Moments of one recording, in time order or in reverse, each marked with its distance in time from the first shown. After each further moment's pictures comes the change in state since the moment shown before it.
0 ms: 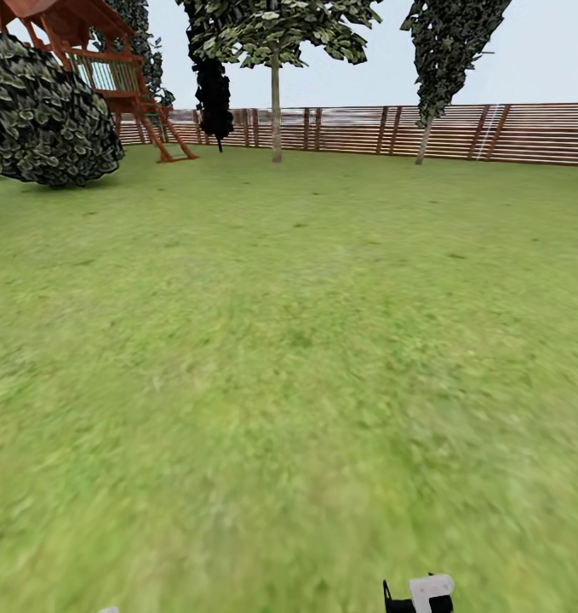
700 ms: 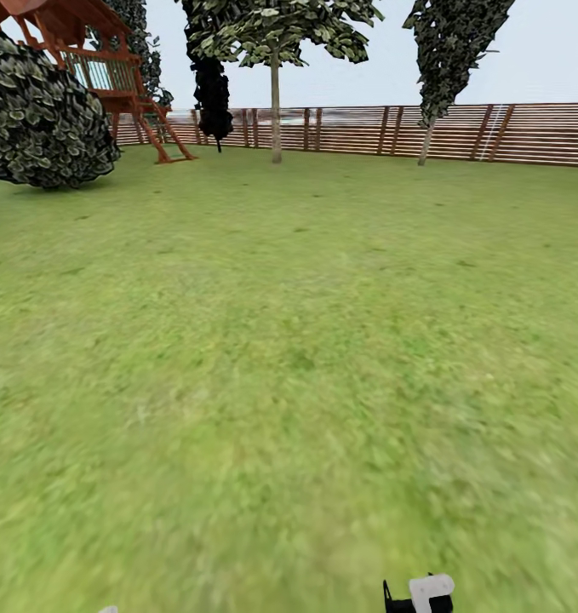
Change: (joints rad) left arm 0.001 0.000 0.001 0.000 0.000 -0.001 0.000; right arm 0.000 0.000 0.000 0.000 0.000 0.000 0.000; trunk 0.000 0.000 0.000
